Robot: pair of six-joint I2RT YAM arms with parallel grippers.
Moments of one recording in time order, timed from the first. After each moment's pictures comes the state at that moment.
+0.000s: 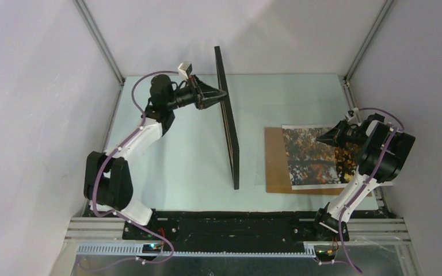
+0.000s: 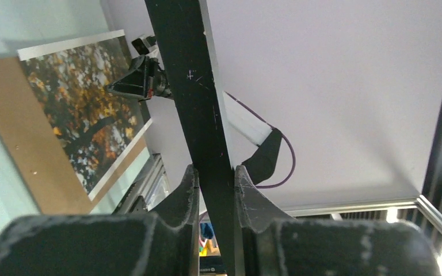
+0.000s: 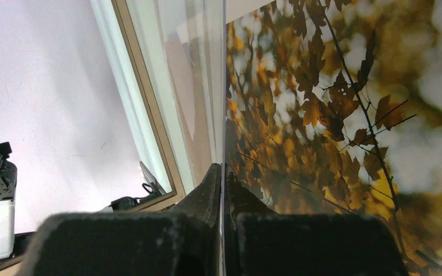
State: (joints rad) left arm -0.30 1.56 1.16 0.42 0.87 -1.40; right arm -0.55 1.98 1.23 -0.65 -1.03 0.00
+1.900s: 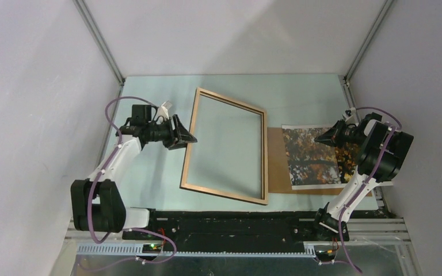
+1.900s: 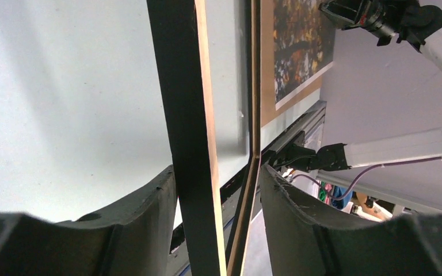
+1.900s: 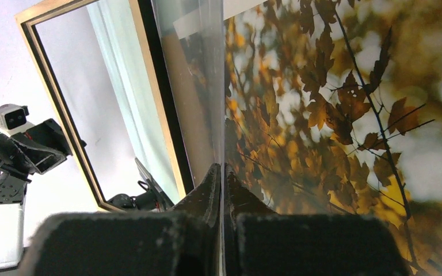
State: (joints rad) left arm -0.05 1.31 0.94 -0.52 0.82 -0.45; right arm -0.52 1.98 1.23 -0.66 -1.01 -0.01
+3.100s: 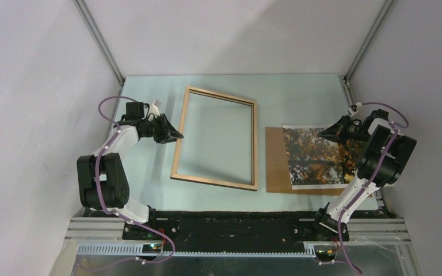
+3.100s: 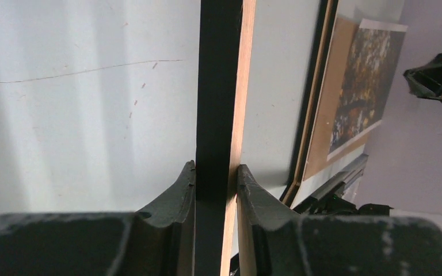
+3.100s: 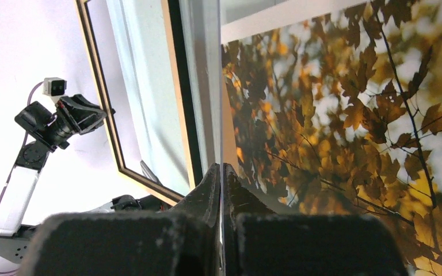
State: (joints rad) left arm 0.08 1.54 0.99 -0.45 0.69 -0.36; right arm -0.55 1.91 1.24 -0.68 -1.06 -0.01
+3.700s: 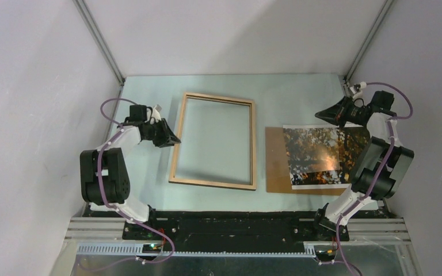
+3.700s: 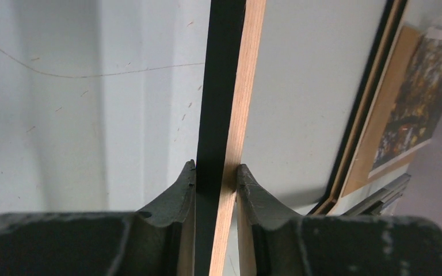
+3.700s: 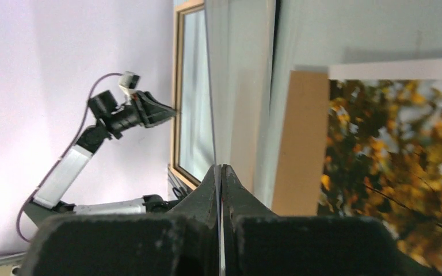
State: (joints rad) left arm 0.08 1.58 0.97 -0.43 0.56 -0.32; right arm -0.48 1.73 1.29 -0.59 -1.19 0.21
